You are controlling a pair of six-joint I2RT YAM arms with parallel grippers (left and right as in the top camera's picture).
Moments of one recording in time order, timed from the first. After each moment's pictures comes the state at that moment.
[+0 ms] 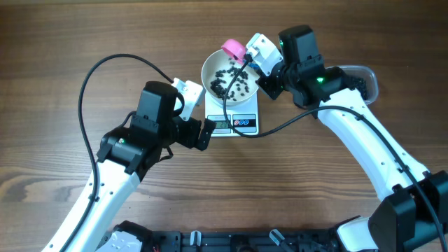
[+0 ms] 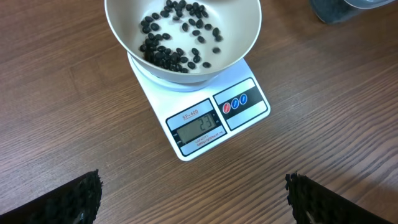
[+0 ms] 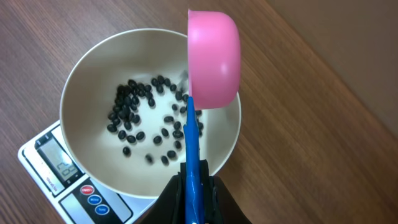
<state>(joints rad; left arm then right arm) -0.40 1.17 0.97 -0.68 0.17 0.01 0.40 1.62 1.33 -0.52 -0.14 -0.49</state>
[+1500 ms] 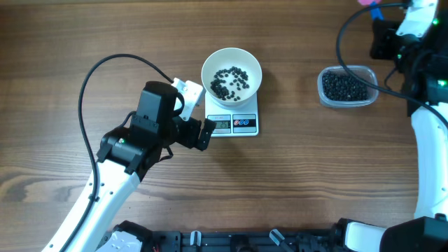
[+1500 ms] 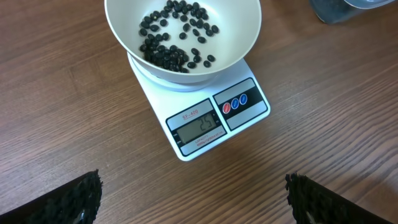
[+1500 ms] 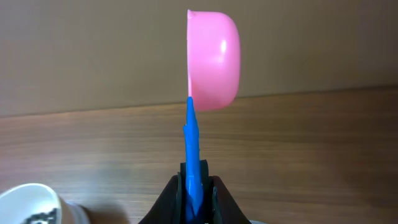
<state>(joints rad) -0.40 1.17 0.97 -0.68 0.17 0.01 -0.24 1.46 1.33 -0.36 -0.31 -0.01</state>
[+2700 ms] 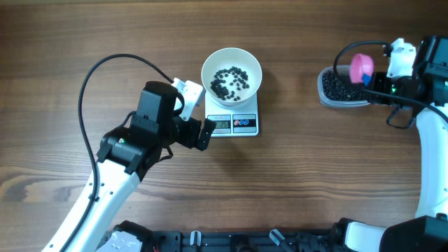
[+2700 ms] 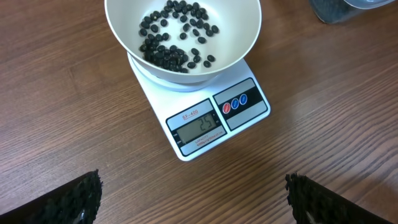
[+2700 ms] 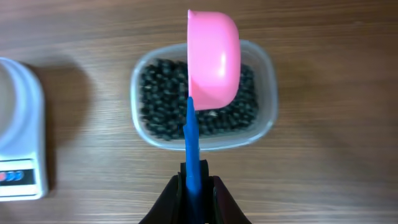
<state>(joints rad) -0.40 1.17 0.97 -0.68 0.17 0.01 -0.27 1.46 1.33 -0.94 -0.16 -0.15</state>
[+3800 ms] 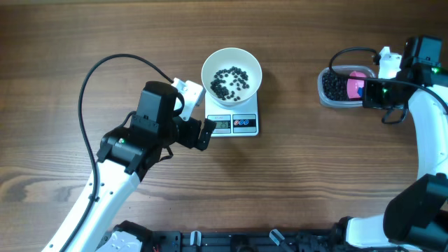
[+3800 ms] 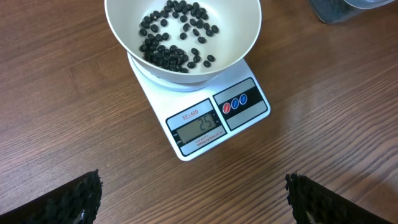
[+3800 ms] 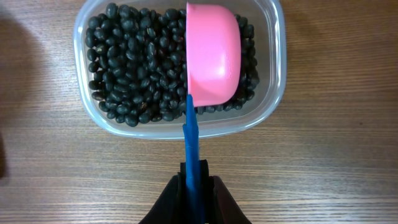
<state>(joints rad) -0.40 1.17 0.97 -0.68 0.17 0.01 -0.27 1.62 1.33 -0.97 -0.10 -0.19</state>
